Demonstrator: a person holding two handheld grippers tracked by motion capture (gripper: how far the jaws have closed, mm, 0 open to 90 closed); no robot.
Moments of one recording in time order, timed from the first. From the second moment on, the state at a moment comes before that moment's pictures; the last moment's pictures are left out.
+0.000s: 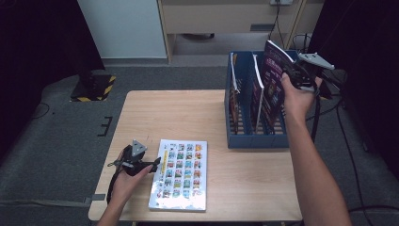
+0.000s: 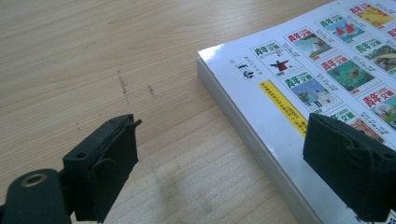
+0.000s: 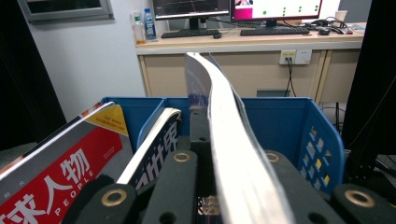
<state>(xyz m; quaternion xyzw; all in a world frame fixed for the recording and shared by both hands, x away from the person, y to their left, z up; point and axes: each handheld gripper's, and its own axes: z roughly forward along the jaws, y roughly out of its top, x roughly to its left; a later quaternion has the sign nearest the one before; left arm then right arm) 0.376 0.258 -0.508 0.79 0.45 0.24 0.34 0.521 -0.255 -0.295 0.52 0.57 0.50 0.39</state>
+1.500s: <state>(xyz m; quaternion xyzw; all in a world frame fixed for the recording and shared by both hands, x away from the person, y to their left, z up) 0.374 0.258 -0.508 0.79 0.45 0.25 0.34 0.540 -0.240 -0.324 0.50 0.59 0.49 0.41</state>
